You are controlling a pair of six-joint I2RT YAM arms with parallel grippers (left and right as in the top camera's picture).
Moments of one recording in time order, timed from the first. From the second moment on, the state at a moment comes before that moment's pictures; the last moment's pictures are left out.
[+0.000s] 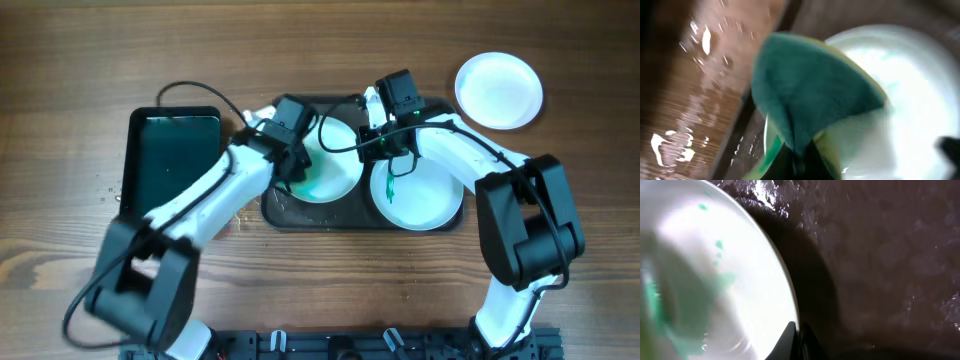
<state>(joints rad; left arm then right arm) -0.48 1.72 1.13 -0.63 -0.17 -0.87 0.36 1.97 1.25 -0.47 -0.30 0.18</state>
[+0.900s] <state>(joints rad) 0.05 1.47 1.13 -0.81 -0.11 -0.80 0.63 1.54 1.25 -0.44 0.65 -0.31</state>
